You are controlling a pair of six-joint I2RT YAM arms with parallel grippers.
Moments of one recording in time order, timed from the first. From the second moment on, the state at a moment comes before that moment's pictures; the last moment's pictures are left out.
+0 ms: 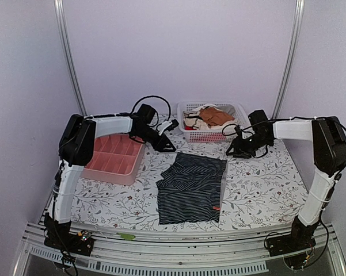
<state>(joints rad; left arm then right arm) -0.50 2.39 1.92 -0.50 0.64 0.37 0.27 1.87 1.24 -0.46 -0.45 0.29</state>
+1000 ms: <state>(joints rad) -0.46 2.46 1.86 -0.35 0.78 0.09 0.26 2.00 1.14 -0.18 -0.58 0.51</state>
